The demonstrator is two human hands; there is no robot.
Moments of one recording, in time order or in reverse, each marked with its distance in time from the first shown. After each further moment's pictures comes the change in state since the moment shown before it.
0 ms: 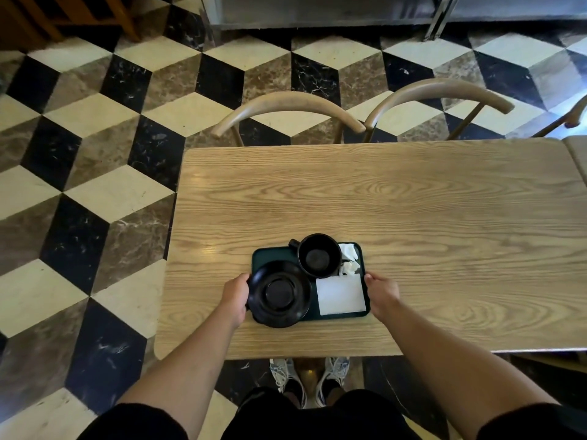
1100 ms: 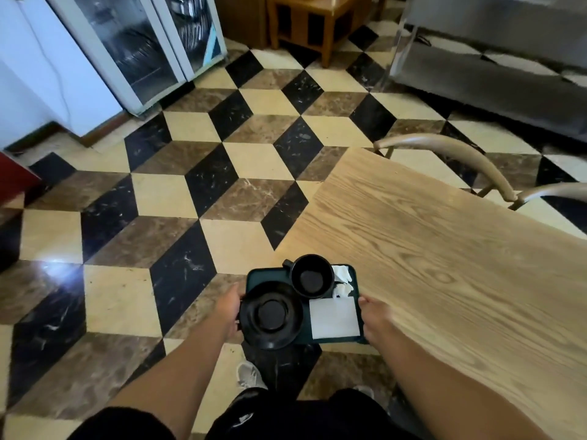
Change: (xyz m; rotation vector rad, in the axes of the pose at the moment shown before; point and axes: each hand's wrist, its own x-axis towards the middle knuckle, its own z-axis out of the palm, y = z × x) left_hand -0.115 -0.169 -0.243 -0.459 0.178 -0.040; right_hand -0.167 0.110 0.133 -0.396 -0.346 -0.129
